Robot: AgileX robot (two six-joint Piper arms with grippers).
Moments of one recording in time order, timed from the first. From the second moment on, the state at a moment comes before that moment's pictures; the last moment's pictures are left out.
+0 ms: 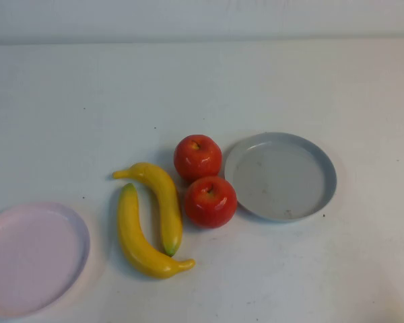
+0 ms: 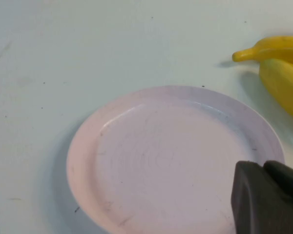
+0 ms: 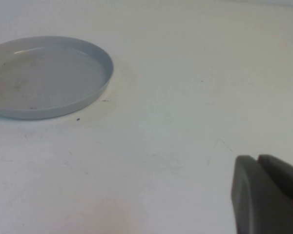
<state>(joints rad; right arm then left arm) 0.11 -0.01 0.02 -0.01 0.35 -0.03 -0.12 -0.01 0.03 -0.03 0.38 0.10</state>
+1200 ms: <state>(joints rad) 0.11 -0.01 0.02 -0.01 0.35 -0.03 -0.12 -0.01 0.03 -0.36 0.29 -0.01</state>
